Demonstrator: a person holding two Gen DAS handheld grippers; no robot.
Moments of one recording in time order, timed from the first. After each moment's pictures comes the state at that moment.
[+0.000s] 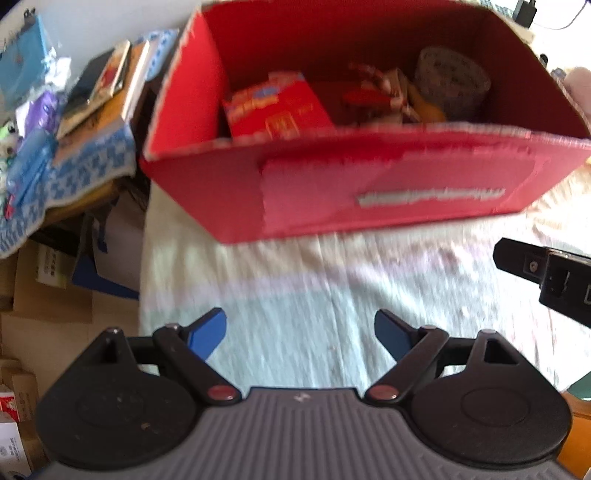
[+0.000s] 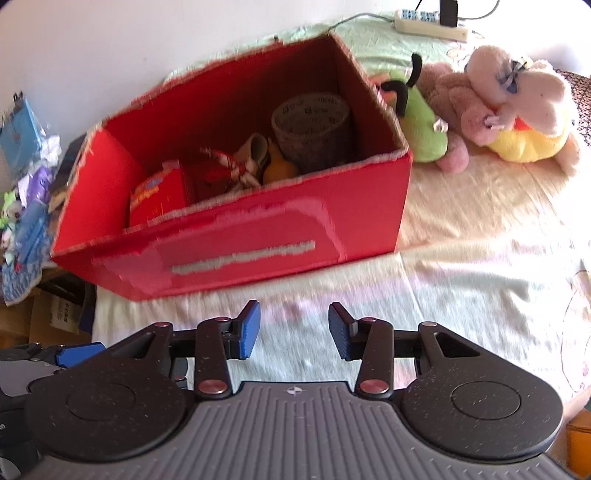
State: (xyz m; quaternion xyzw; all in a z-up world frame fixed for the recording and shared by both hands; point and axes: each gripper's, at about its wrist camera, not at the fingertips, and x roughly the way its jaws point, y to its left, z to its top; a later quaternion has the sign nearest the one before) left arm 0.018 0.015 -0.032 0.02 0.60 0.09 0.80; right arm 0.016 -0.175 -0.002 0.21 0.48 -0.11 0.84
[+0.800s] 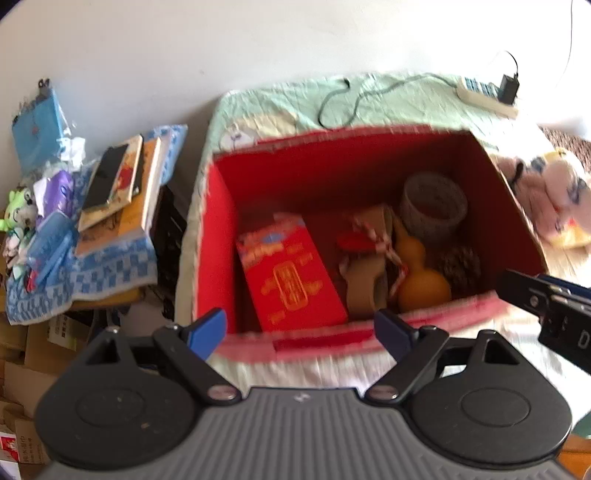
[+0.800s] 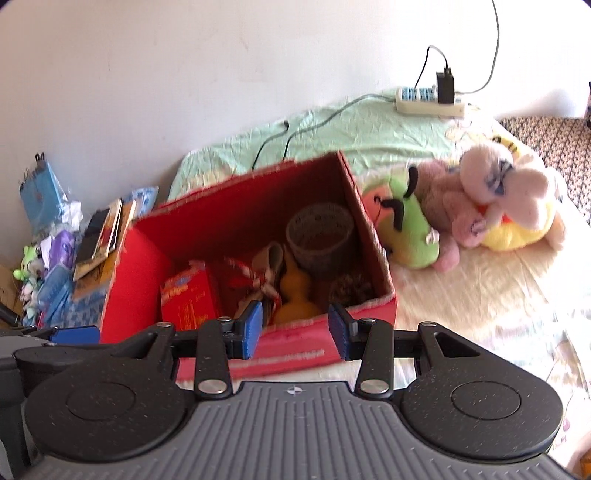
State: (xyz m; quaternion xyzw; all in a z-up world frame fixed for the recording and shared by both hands) left arm 0.064 0.008 0.050 0.04 0.50 0.09 0.86; right arm 0.028 -0.196 0.058 0.21 0.39 -0.12 0.89
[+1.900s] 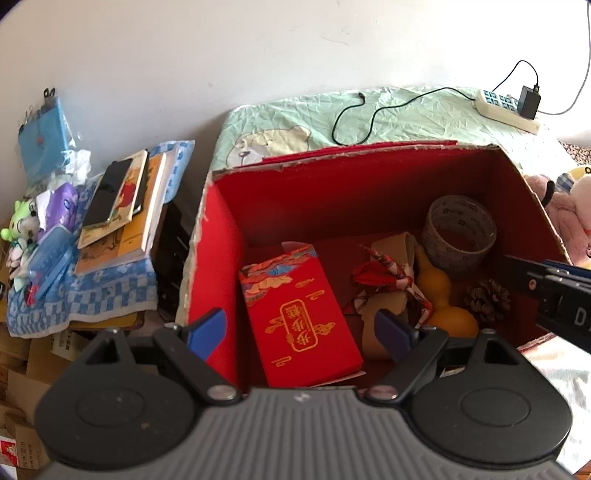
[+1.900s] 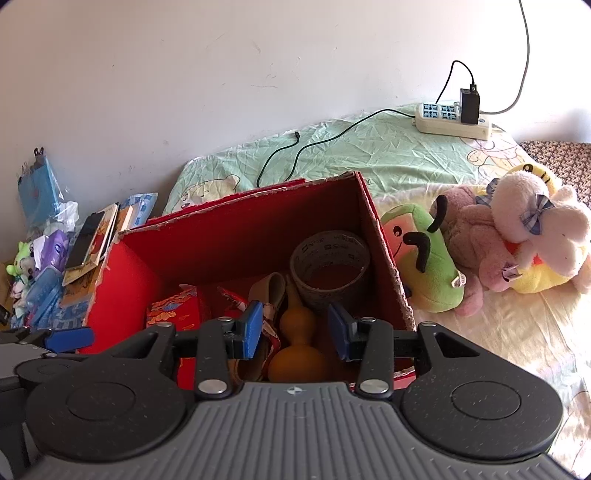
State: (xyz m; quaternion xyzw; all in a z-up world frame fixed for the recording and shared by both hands) left arm 0.089 0.011 0.025 0.05 0.47 0.11 0.87; right arm 0.074 -0.205 0.041 0.18 0.38 -0.10 0.90
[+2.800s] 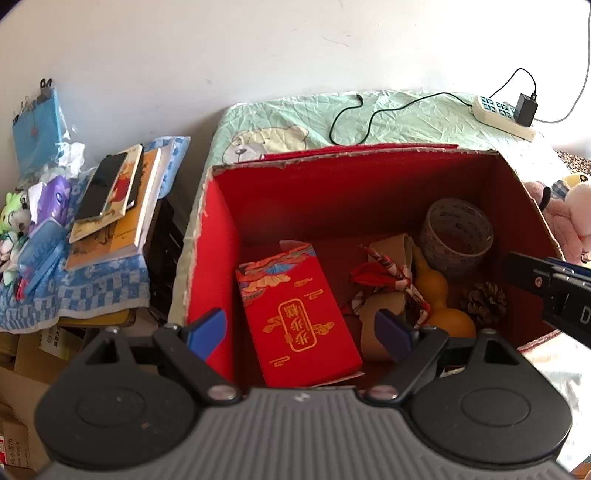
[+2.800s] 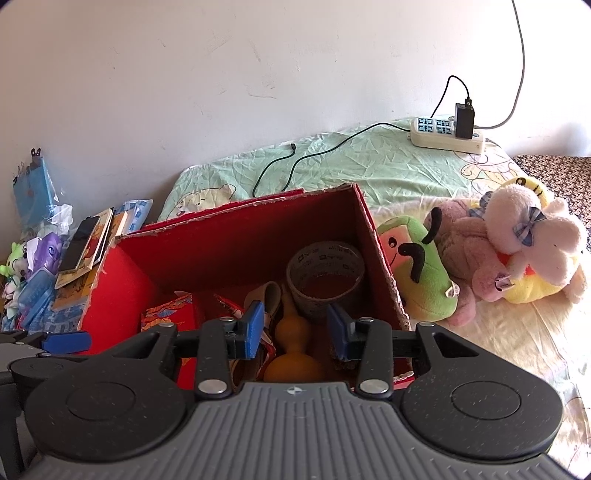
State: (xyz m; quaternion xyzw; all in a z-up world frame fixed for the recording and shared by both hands) left arm 0.087 0.020 0.023 0.03 0.47 0.10 0.88; right arm 0.073 -0.202 0.043 0.16 0.36 -0.11 0.91
